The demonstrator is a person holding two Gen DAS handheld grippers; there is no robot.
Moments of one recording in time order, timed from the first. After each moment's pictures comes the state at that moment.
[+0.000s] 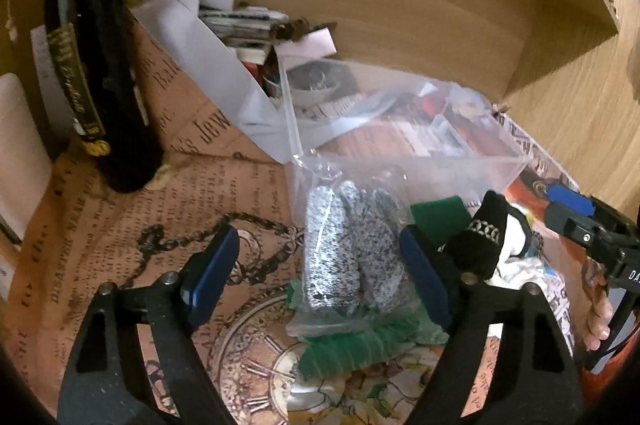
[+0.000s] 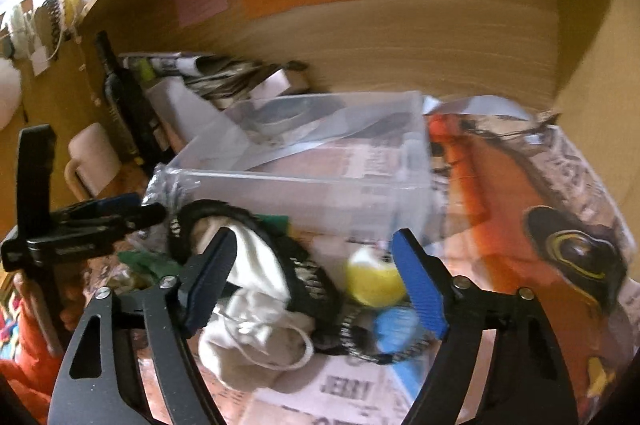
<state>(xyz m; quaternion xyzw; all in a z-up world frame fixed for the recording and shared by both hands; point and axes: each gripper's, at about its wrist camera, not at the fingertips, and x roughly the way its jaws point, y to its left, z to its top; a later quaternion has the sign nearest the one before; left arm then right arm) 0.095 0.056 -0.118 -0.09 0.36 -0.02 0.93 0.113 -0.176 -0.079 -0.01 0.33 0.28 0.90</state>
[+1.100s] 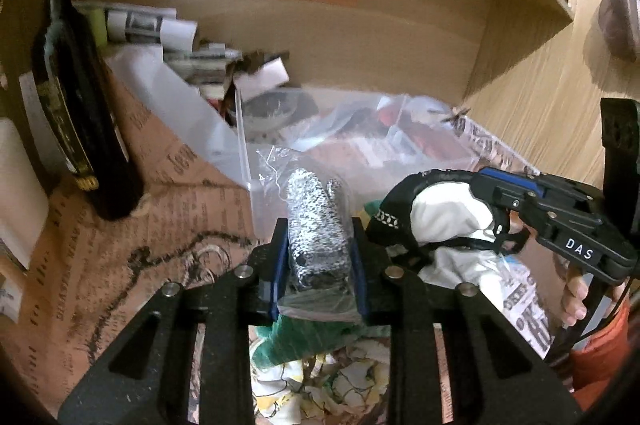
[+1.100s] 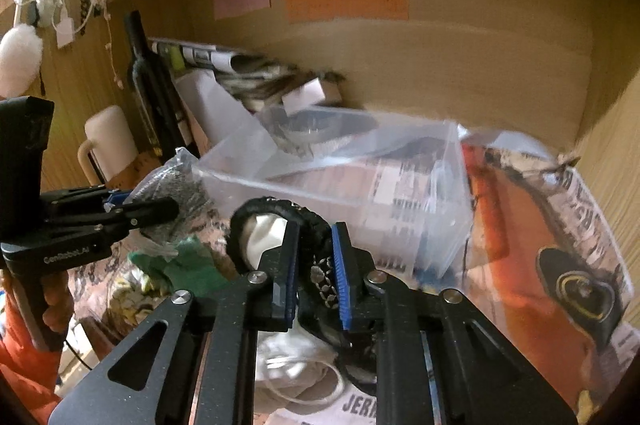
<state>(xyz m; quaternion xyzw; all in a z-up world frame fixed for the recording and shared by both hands) 0.072 0.034 -0.080 -0.06 0.31 -0.06 0.95 0.104 -0.153 -0.053 -0.06 0.29 0.29 0.91</state>
